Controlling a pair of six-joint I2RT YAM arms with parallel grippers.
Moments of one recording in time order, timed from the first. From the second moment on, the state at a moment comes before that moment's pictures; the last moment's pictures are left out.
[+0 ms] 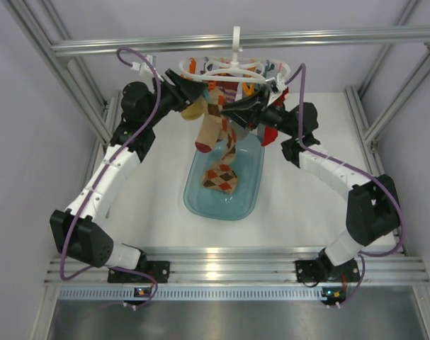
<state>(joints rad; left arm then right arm) -0.32 1.42 1.40 0.10 0.33 -0.88 0.46 1.59 1.18 0.90 -0.78 0.50</state>
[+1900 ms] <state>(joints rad) -0.33 1.36 1.28 0.26 0.36 -0.45 0.64 1.48 1.09 0.87 -0.33 -0.10</state>
